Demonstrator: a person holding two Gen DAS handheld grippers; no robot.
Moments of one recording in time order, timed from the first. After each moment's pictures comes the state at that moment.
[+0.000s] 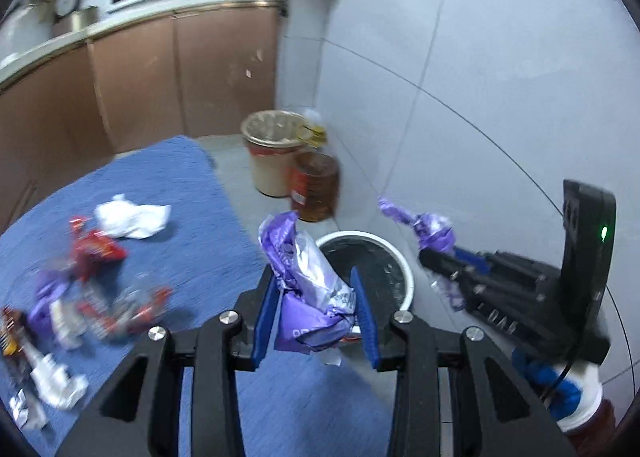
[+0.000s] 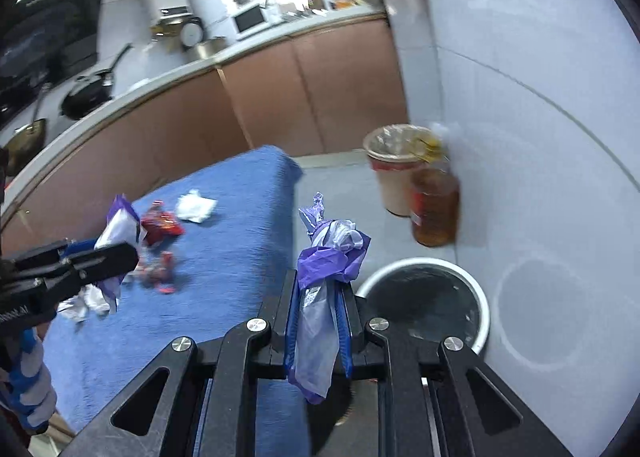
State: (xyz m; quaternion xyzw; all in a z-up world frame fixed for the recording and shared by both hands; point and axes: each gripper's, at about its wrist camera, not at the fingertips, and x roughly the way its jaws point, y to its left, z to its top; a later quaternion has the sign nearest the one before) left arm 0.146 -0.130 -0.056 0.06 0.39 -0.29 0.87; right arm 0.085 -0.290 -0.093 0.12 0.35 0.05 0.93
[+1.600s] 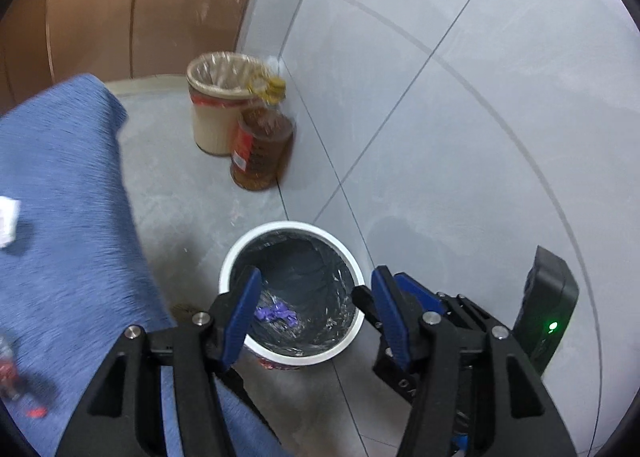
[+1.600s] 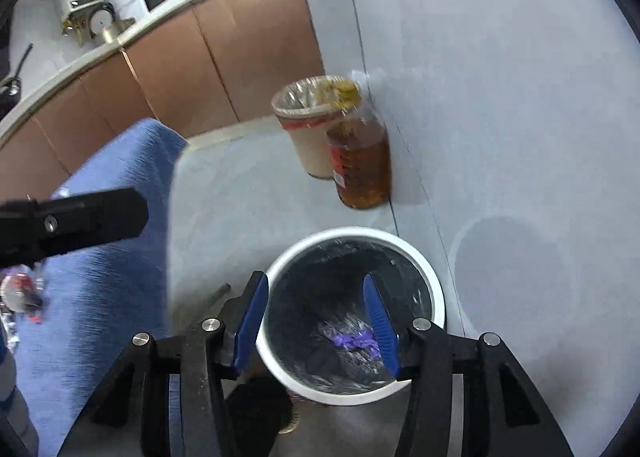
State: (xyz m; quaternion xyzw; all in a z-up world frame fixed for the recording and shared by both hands) left arm 0.235 -0.204 -0.111 -0.02 0.48 -0.34 0.81; right arm 0.141 -0.352 -0.168 0.13 0.40 -0.06 0.90
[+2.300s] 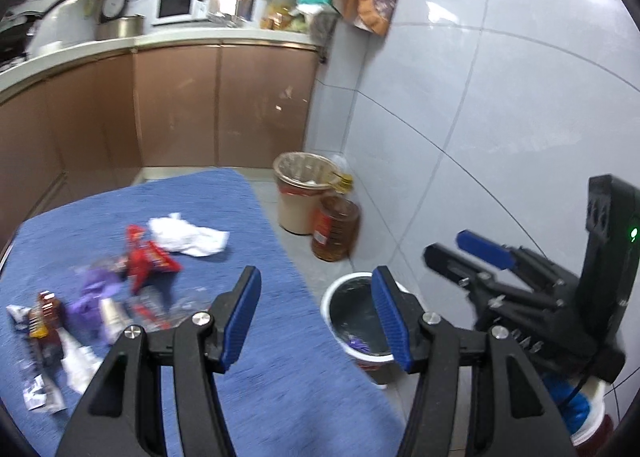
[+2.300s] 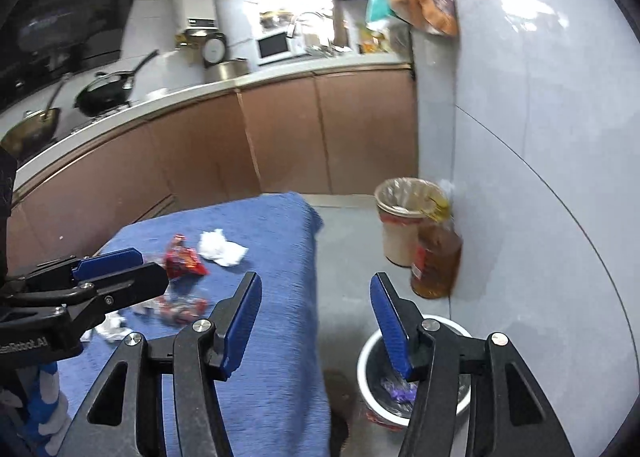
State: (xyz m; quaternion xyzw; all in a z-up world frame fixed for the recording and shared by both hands) left arm 0.125 -0.036 0.000 -0.01 0.33 -0.24 0.91; right arm 0.079 -0.227 -0.022 0.05 0.28 0.06 0.96
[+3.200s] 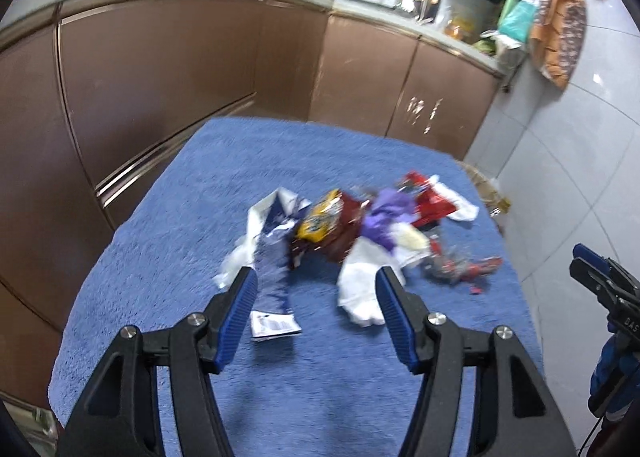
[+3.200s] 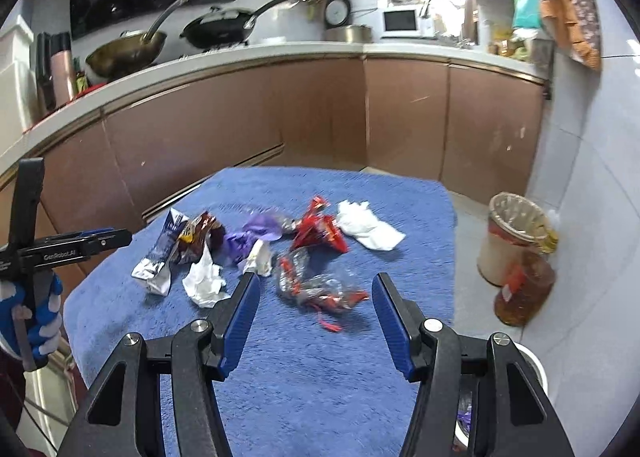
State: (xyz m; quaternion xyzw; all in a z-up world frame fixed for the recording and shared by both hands) left arm 0.109 0.230 -0.068 -0.10 0.38 0.00 0.92; right arm 0.104 -0.084 -0.041 -0.04 0.32 0.24 0.92
